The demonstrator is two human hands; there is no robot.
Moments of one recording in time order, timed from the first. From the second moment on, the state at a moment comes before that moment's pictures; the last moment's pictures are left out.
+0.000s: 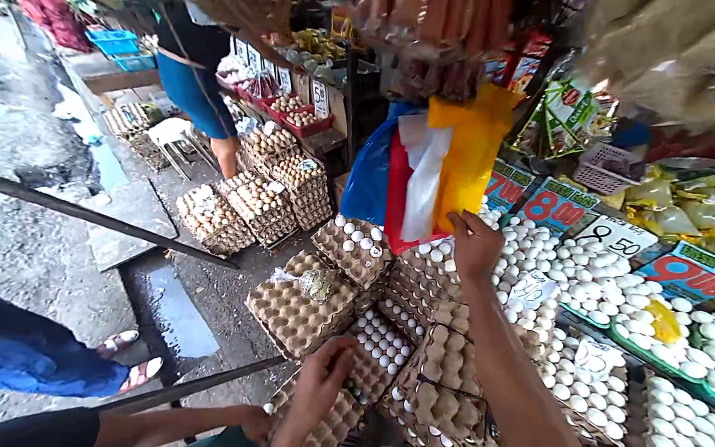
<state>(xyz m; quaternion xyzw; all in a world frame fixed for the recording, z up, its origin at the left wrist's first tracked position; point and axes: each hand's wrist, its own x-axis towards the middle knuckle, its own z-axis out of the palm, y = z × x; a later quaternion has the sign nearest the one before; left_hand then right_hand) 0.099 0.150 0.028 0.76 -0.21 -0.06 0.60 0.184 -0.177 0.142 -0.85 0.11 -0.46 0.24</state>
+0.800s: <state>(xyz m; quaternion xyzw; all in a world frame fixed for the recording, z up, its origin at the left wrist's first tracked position) 0.028 0.244 -0.007 0.79 -0.13 0.01 0.60 0.150 -0.076 0.021 -0.82 -0.30 0.28 0.39</state>
